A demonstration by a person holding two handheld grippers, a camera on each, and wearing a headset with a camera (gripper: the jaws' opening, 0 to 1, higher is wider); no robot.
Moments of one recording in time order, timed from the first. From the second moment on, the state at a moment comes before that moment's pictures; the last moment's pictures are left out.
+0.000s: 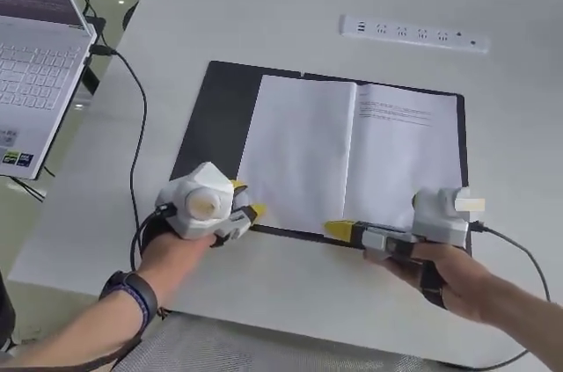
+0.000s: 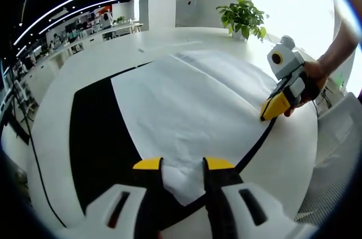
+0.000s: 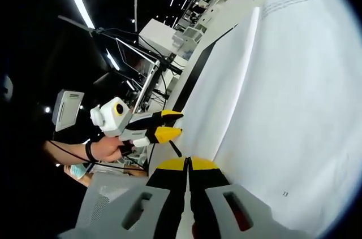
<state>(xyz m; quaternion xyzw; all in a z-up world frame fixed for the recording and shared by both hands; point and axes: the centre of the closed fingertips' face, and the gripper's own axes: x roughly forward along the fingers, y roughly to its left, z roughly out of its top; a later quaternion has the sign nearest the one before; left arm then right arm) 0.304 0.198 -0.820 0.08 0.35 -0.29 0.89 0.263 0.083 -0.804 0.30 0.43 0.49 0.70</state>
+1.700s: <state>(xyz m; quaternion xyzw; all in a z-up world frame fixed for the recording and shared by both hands) 0.311 0.186 -0.761 0.08 0.33 -0.34 0.88 0.300 -0.032 -0.709 0.11 0.31 0.41 0.85</state>
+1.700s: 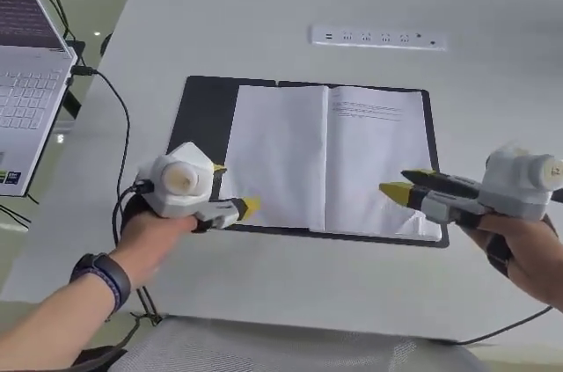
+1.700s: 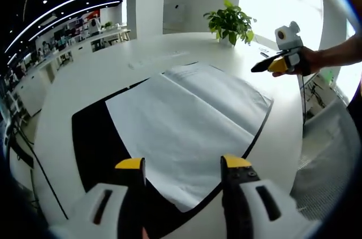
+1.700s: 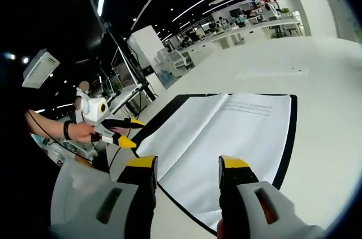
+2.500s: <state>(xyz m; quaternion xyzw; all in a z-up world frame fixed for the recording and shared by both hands) 0.285 0.191 -0.665 0.05 0.26 -0.34 0.90 0.272 -0.096 -0.666 0.04 0.28 0.36 0.89</state>
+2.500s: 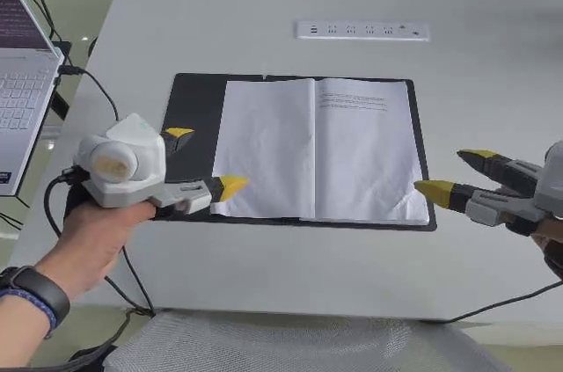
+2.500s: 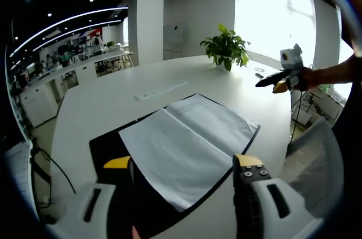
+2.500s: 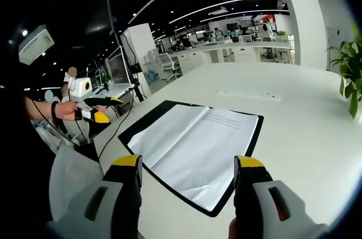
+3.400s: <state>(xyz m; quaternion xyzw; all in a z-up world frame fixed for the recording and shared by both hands) 0.249 0.216 -0.662 0.04 0.27 -0.31 0.91 0.227 -0.114 -0.675 0.02 0.30 0.34 0.89</state>
